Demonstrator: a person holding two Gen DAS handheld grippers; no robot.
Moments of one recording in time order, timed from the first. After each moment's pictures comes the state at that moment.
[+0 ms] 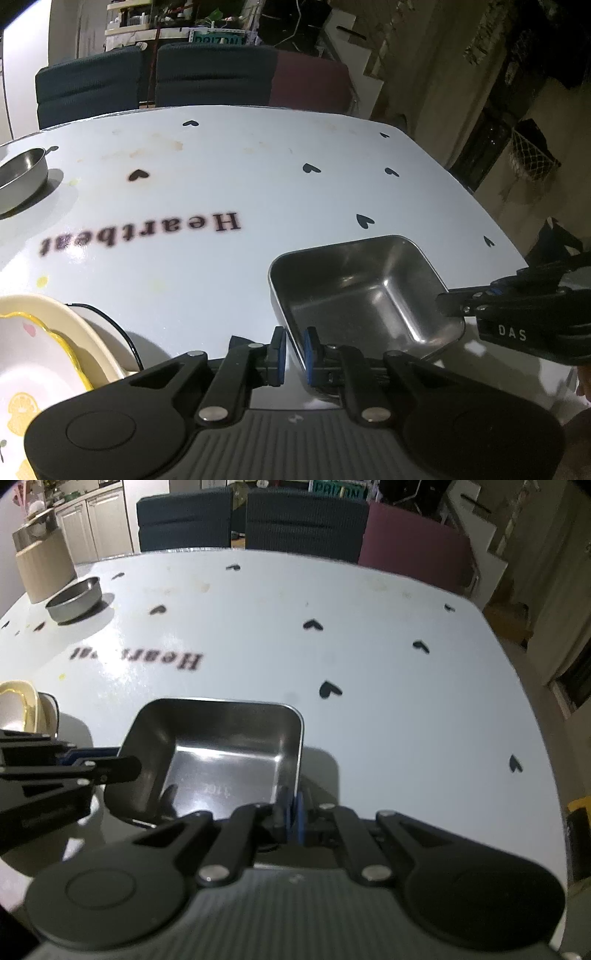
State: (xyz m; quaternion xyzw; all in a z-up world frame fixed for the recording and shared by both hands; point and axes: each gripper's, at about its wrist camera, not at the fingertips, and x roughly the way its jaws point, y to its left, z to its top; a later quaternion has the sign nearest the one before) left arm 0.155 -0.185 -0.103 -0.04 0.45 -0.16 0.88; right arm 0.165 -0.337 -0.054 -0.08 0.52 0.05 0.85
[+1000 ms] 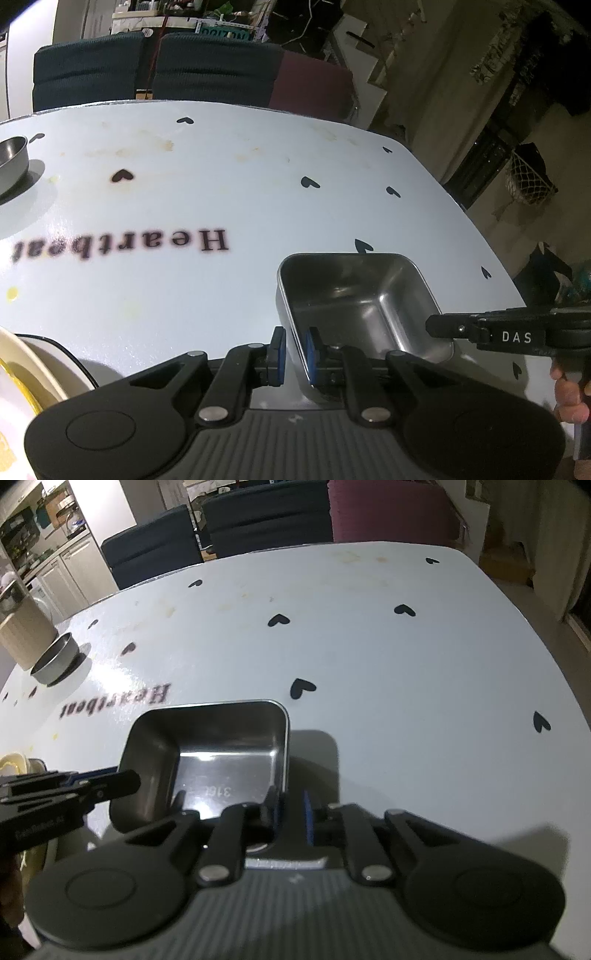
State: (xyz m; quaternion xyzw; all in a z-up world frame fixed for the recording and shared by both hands) left arm 0.187 -0.189 -0.109 -0.09 0.45 -0.16 0.87; right arm 0.200 -0.391 -0.079 0.06 0.53 0.05 0.84
